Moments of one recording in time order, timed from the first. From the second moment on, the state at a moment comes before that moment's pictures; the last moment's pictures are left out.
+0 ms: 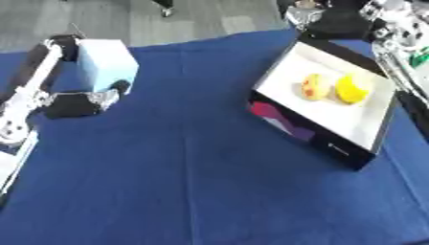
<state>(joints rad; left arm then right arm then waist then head) -0.71 0.39 -0.32 -1.54 -0.33 0.08 -0.05 -0.72 -0.70 0.22 -1.80 -0.06 0.22 0.17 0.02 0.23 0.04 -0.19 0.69</state>
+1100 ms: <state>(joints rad) -0.71 0.30 -0.36 -1.53 -0.45 -0.02 -0.04 -0.76 -0.64 0.32 -1.84 0.01 0.22 0.35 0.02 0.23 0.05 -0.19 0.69</state>
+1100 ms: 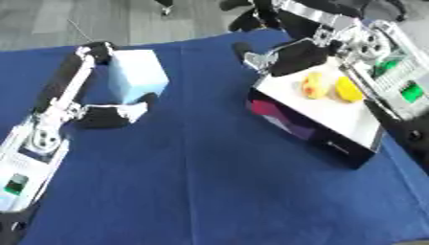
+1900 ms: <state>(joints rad) -0.73 0.25 -0.39 -1.51 -0.51 -0.06 -0.06 -0.78 -0.60 0.35 -1.85 0.07 0.21 0.44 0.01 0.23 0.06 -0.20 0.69</state>
